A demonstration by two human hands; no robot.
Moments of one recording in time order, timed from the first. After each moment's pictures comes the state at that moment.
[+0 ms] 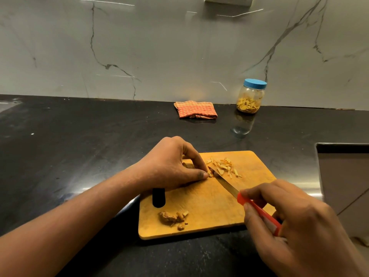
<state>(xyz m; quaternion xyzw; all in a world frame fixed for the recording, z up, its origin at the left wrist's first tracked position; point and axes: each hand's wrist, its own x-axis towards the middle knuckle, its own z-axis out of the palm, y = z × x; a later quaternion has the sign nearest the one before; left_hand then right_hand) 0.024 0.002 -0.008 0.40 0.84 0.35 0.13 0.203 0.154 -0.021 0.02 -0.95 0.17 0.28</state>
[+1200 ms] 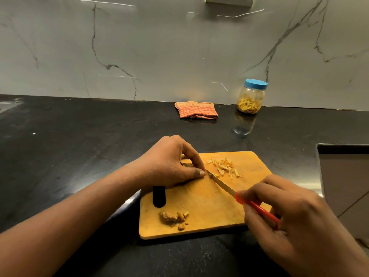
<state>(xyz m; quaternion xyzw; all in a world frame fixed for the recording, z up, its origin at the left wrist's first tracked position) 0.017 0.001 -0.008 0.39 0.85 0.33 0.14 0.197 0.165 -0.016 0.06 -0.96 0.17 0.22</state>
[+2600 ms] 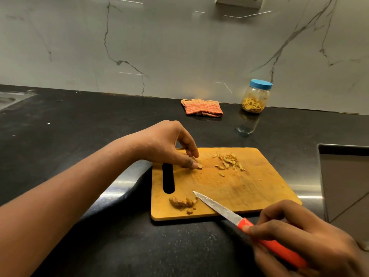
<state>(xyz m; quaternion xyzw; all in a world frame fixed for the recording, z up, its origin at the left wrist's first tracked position) 0.000 -0.024 0.009 0.42 0.86 0.25 0.16 0.236 0.124 -0.005 0.07 -0.96 0.12 0.24</state>
